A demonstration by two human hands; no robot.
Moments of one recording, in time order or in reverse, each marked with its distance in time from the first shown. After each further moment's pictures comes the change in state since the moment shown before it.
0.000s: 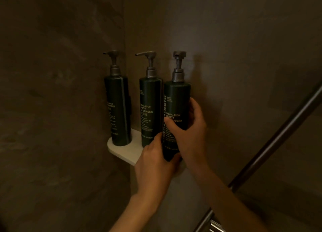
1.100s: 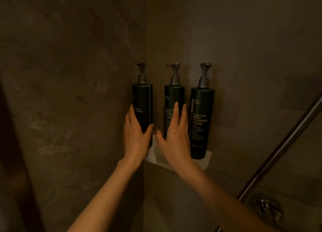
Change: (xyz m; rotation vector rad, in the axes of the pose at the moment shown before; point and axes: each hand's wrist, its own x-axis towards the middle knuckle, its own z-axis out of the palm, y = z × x) left_hand 0.083 -0.082 -0.069 -0.169 0.159 0.119; right_hand -0.030 -0.007 0.093 -0.716 -0.076 -0.165
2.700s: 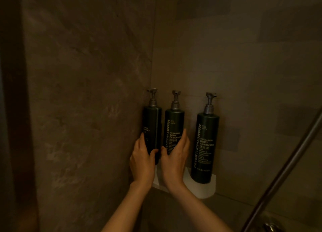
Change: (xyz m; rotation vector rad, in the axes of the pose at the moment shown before) left_hand 0.015 -0.031 0.025 0.015 0.044 -0.030; right_hand 0.018 -0.011 0.047 0.205 0.303 0.251
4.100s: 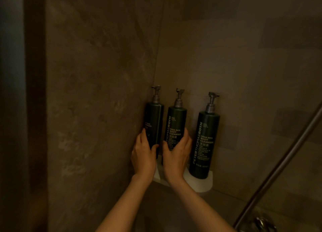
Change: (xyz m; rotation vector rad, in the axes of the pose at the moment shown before) left_hand -0.001 0.007 -0.007 -0.005 -0.055 -0.031; right_hand 0.001 0.008 0.003 -0.075 0.101 -0.010
